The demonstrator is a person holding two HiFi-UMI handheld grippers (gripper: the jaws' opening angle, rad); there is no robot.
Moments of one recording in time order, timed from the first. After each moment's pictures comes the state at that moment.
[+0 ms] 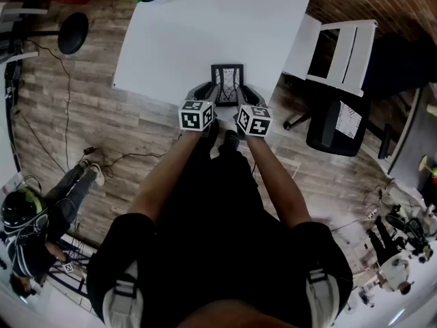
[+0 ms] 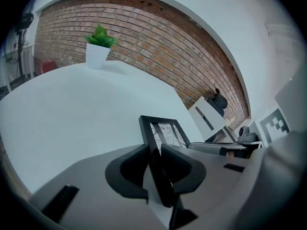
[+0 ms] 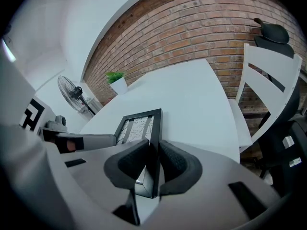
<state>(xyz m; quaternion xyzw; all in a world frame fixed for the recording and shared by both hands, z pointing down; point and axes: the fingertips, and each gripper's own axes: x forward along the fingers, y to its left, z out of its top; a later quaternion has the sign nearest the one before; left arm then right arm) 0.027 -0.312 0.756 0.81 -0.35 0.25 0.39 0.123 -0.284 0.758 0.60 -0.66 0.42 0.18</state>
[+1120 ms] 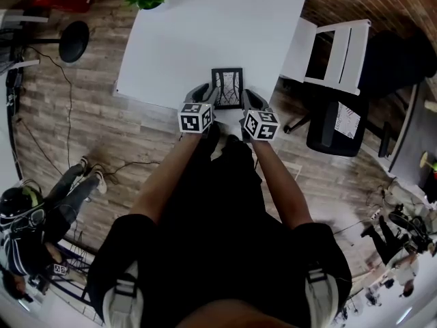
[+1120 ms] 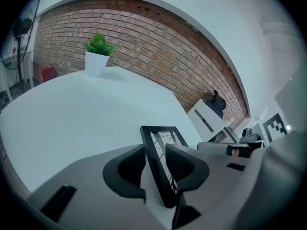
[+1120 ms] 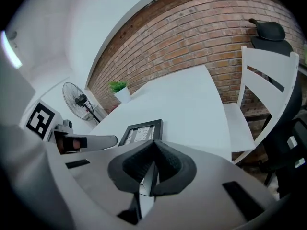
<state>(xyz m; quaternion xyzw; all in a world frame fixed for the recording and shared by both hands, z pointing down) 0.025 -0.323 0.742 0.83 -0.35 0.24 0.37 0.137 -0.283 0.738 0.60 -0.68 0.41 0.13</state>
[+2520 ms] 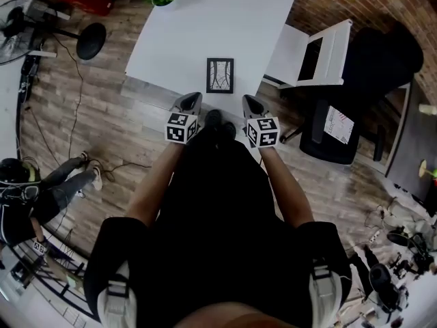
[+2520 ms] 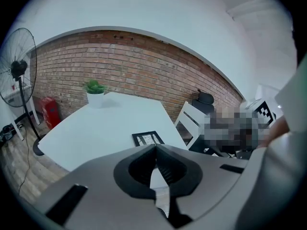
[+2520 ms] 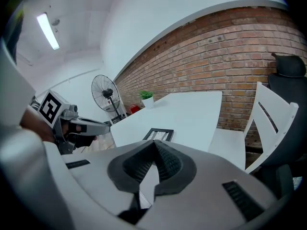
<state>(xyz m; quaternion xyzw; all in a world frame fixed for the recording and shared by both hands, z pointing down) -0.004 -0.219 0.629 0.86 -0.38 0.24 0.24 0.150 -0.187 0.629 0.54 -0.78 0.28 0.17</state>
